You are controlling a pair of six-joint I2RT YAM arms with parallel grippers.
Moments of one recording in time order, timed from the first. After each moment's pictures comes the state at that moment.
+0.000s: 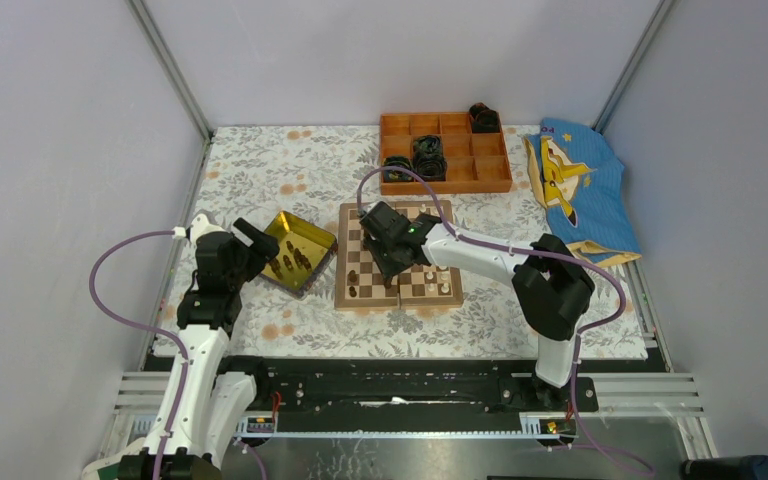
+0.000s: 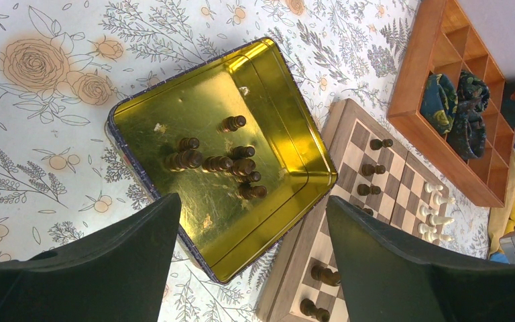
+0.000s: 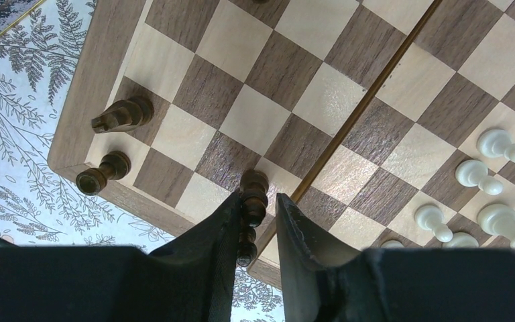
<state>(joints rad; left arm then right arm) 0.01 0.69 0.56 -0.39 -0.07 -0.70 0.91 1.87 1.38 -0.58 0.11 0.34</state>
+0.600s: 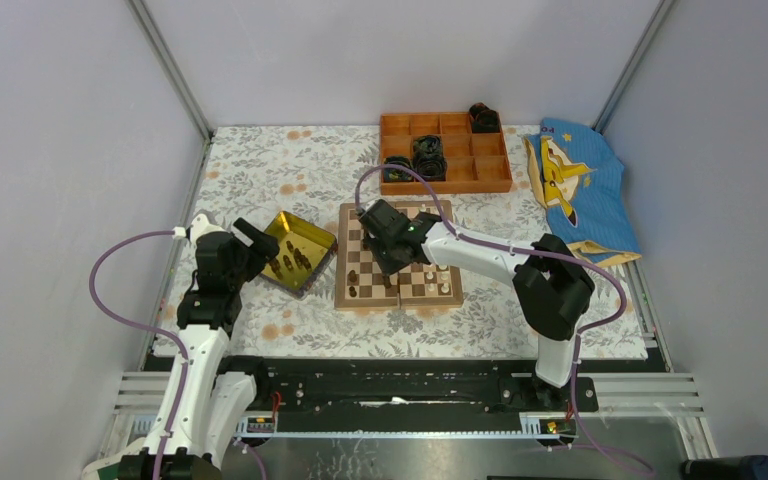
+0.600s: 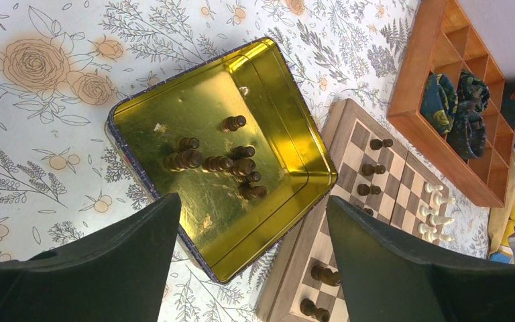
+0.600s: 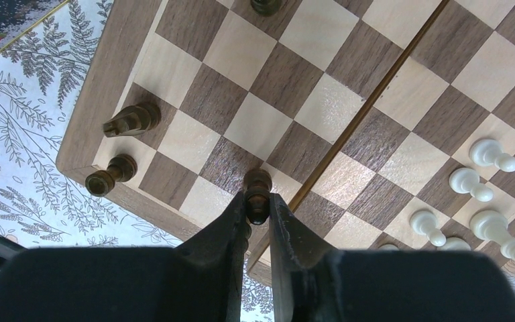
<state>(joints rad) 0.01 0.69 0.56 -0.39 -0.07 -0.70 0.91 1.87 1.39 -0.58 0.11 0.32</state>
